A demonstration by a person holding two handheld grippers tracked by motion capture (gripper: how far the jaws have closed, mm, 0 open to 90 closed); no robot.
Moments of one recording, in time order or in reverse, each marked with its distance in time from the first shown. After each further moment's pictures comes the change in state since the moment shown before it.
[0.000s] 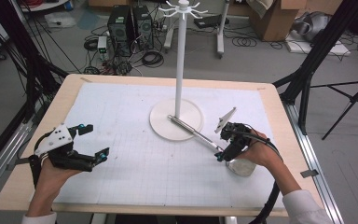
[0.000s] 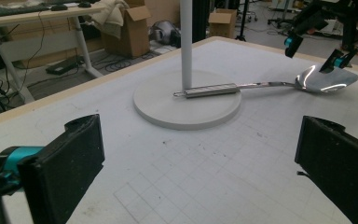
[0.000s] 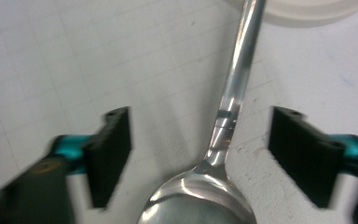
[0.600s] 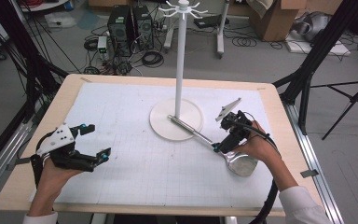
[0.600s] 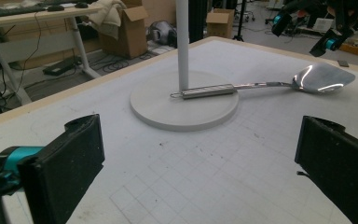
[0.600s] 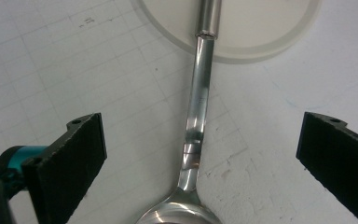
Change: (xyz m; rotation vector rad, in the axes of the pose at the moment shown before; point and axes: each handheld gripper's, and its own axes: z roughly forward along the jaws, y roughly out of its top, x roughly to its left) left arm -0.002 0.001 0.002 0.000 -0.010 0.003; right arm -0.010 0.014 -0.012 -0.087 -0.069 0.076
